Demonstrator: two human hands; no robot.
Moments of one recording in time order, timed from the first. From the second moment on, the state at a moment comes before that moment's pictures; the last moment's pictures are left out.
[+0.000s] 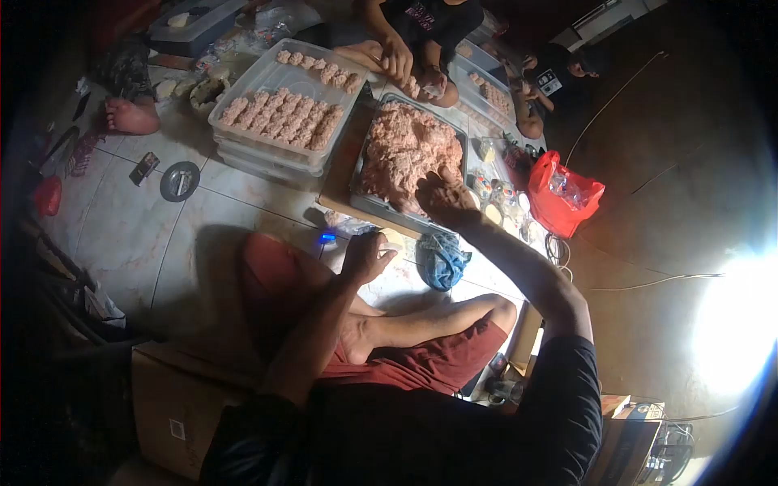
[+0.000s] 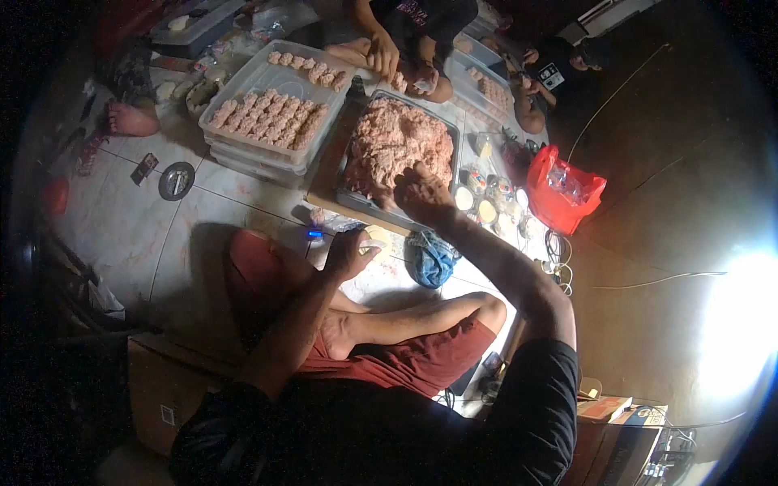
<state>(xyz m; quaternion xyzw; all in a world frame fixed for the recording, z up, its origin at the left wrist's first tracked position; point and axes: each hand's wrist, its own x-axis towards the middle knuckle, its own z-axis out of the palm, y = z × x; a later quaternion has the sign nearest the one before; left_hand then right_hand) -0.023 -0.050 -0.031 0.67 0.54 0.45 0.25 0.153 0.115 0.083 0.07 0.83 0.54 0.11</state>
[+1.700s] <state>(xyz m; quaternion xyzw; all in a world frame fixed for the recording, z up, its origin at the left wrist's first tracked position) -0.022 -0.043 -0.046 0.51 0.55 0.45 0.48 0.169 0.065 0.142 0.52 0.85 0.06 -0.11</state>
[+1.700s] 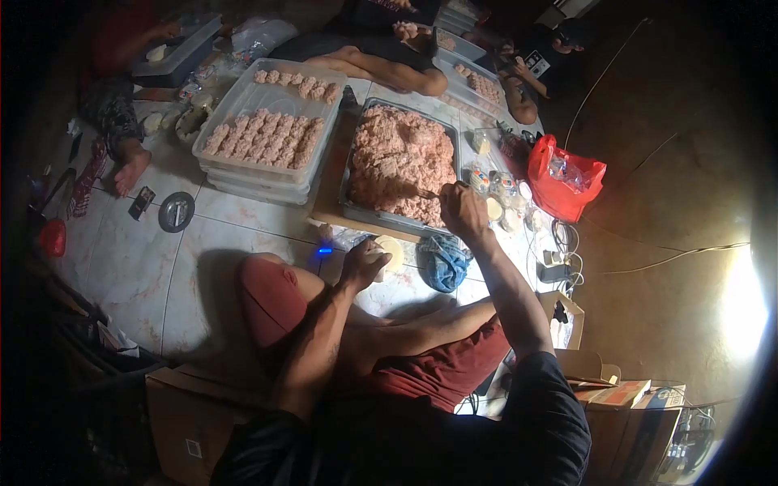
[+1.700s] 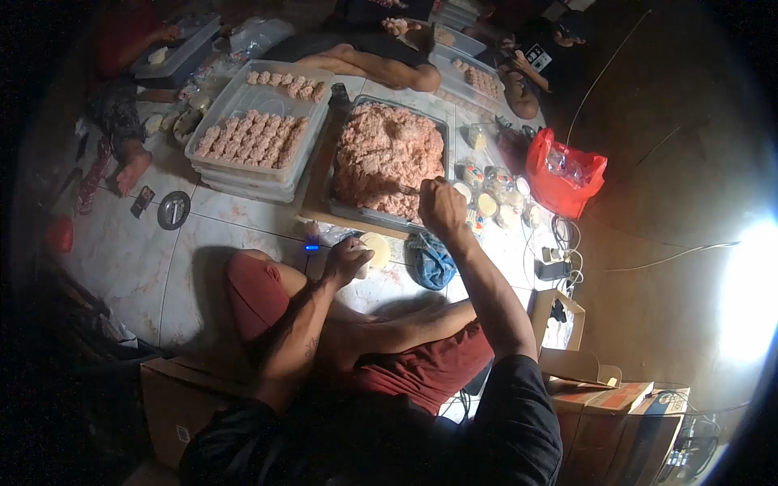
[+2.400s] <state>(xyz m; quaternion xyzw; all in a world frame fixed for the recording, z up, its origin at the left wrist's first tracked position) -0.010 -0.007 0.026 0.06 0.08 0.53 0.84 0.219 0.010 0.127 0.55 0.71 -0.25 -0.37</state>
